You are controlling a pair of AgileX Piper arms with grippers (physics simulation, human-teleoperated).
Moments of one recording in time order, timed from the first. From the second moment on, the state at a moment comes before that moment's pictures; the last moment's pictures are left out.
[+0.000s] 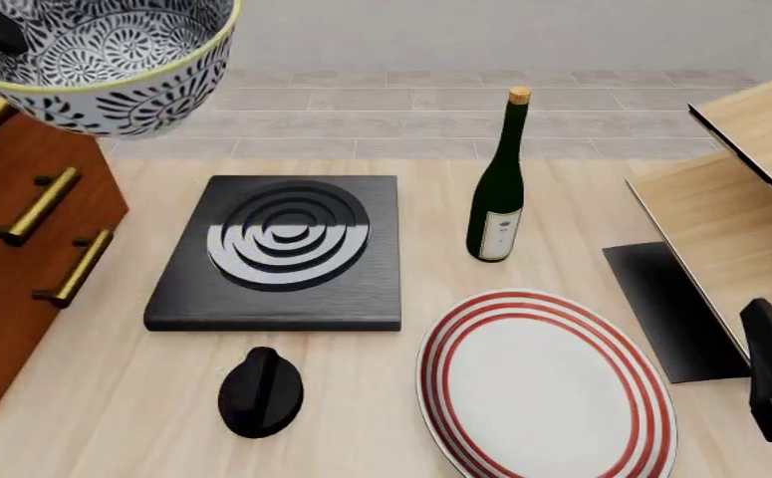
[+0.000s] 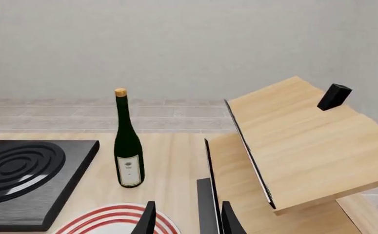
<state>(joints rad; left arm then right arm) -0.13 1.07 -1.36 1.00 -0.46 -0.01 0.00 0.00 0.01 -0.01</state>
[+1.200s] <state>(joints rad) 0.07 1.23 -1.64 1.18 -0.59 -0.01 0.00 0.00 0.01 -0.01</state>
